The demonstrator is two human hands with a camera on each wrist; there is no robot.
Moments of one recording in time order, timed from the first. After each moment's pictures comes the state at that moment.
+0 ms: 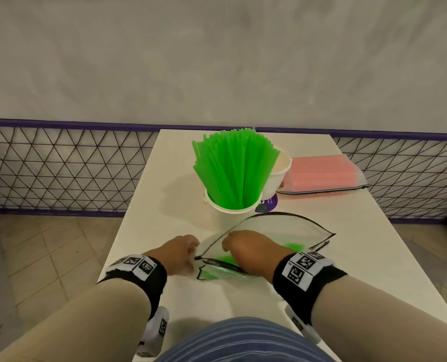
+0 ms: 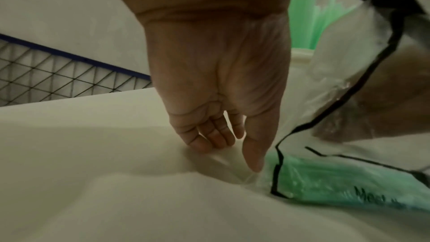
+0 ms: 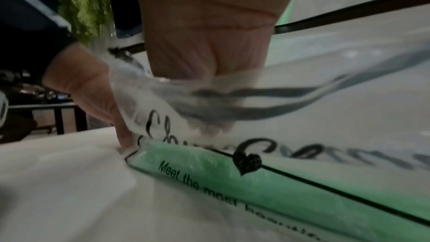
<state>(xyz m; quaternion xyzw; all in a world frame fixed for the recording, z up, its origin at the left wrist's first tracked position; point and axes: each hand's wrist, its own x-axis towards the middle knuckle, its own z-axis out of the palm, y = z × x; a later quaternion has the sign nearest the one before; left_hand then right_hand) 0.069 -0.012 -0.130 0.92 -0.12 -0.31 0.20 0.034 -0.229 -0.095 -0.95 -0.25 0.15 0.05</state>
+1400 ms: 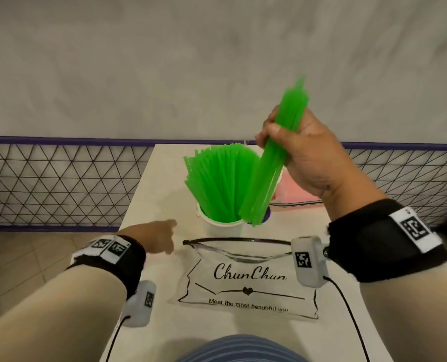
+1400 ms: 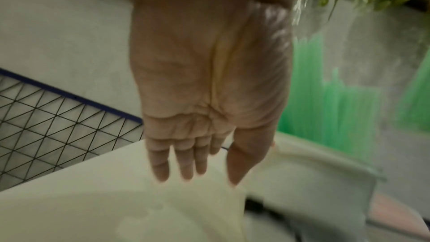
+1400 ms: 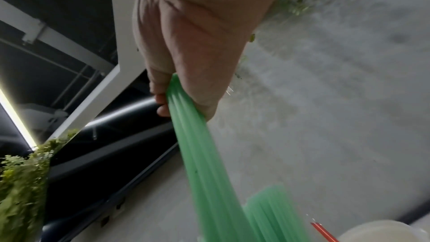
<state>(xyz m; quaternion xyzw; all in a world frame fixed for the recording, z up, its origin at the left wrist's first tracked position) 0.113 0.000 -0.063 0.93 -0.05 -0.32 0.15 0.050 -0.282 0.114 -0.67 -0.13 -0.08 0.72</state>
